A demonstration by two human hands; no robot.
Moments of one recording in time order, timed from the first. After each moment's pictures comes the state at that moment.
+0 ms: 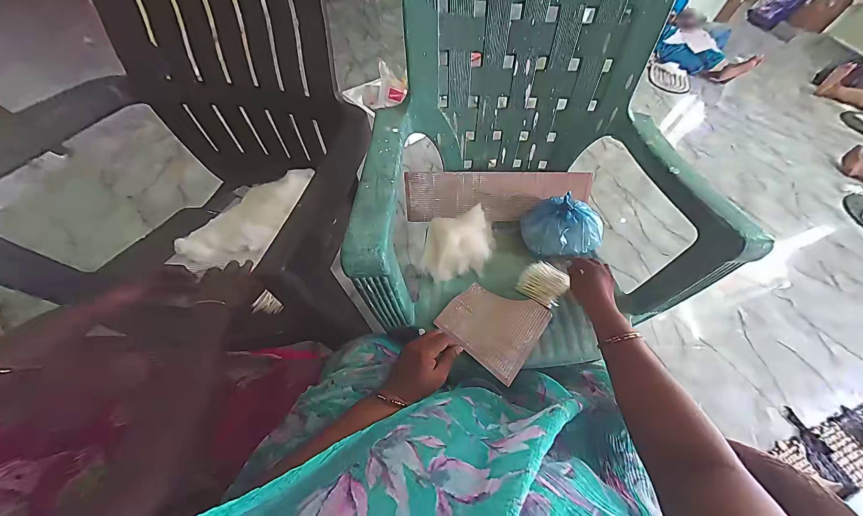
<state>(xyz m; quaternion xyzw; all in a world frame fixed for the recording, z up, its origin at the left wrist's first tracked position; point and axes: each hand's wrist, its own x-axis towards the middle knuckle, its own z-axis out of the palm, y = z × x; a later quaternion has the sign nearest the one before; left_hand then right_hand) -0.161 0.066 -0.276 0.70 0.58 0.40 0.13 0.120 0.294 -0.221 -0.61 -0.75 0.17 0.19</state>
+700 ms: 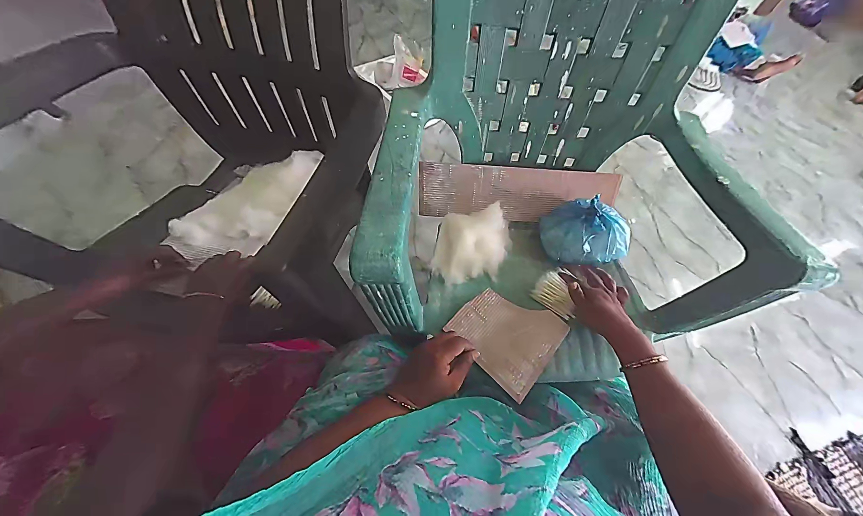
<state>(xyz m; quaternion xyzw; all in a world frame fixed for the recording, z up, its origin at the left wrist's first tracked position) -0.160 0.079 -0.274 0.70 0.56 0.41 0.15 0.119 0.295 -0.234 -0.56 -0.81 0.18 0.07</state>
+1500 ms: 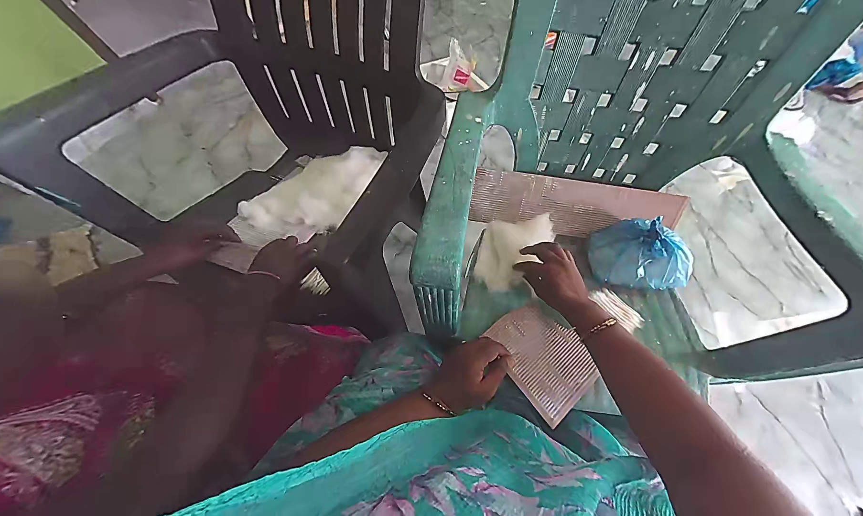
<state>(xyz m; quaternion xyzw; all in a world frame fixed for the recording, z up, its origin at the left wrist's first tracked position) -0.160 0.081 -0.269 0.67 0.55 0.47 0.18 -0.033 0.319 -0.245 -0.22 -0.95 0.09 0.21</state>
